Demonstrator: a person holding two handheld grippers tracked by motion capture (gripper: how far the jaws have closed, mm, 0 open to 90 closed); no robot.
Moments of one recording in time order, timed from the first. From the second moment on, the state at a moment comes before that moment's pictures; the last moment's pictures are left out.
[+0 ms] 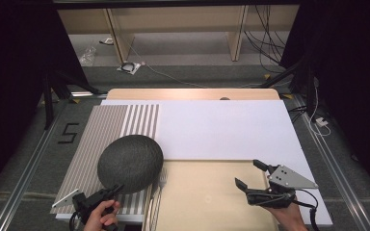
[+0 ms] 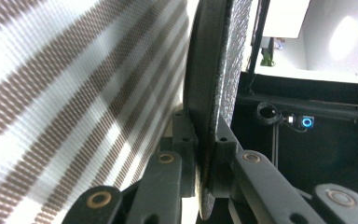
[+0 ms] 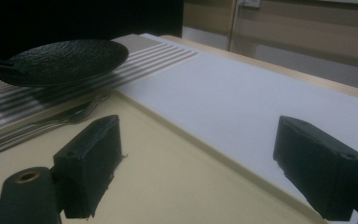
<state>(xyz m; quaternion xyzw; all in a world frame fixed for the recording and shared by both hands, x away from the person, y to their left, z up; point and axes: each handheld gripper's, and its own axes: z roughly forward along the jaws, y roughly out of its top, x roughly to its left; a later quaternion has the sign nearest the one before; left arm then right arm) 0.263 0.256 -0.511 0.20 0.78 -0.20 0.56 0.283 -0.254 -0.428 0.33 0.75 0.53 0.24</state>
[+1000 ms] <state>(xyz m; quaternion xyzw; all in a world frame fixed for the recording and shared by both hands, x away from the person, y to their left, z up) 0.261 0.214 -0.506 0.30 0.74 -0.27 0.54 0.283 -0.255 -0.428 0.33 0.74 0.53 0.24</state>
